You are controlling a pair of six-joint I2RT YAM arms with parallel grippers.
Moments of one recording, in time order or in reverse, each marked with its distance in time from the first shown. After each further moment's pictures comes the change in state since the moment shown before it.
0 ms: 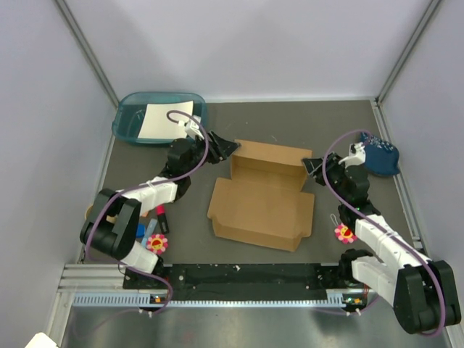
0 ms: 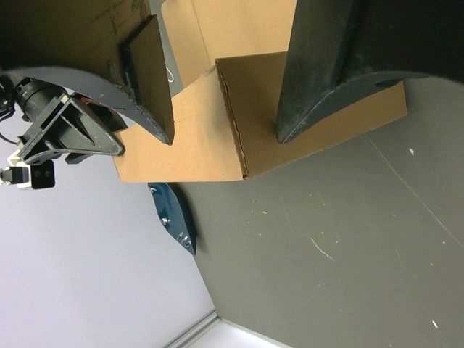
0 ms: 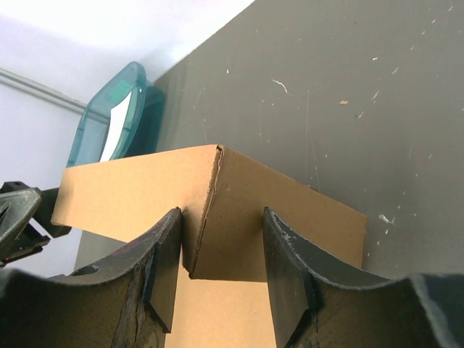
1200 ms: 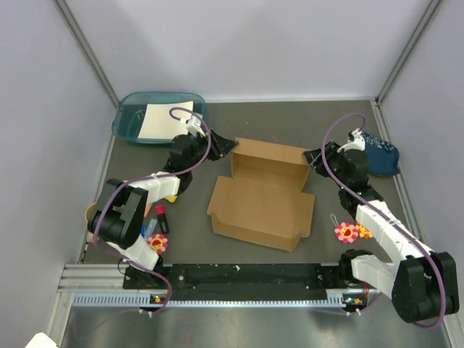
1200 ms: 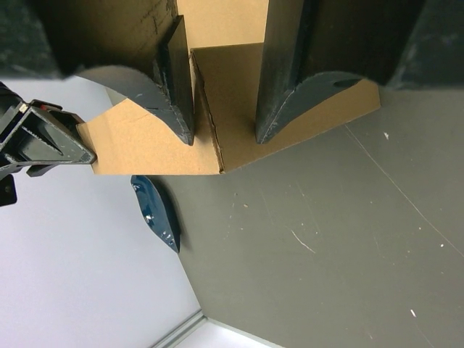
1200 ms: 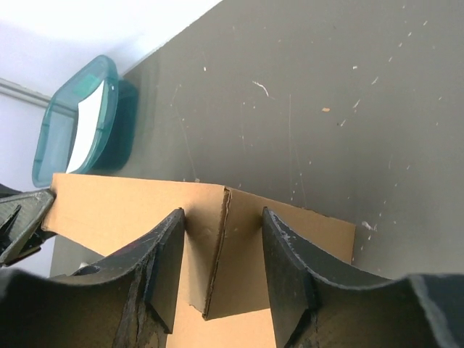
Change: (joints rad) left arm 0.032 0.104 0.053 0.023 0.024 0.049; right arm -0.002 0.079 0.210 -0.249 0.021 -0.067
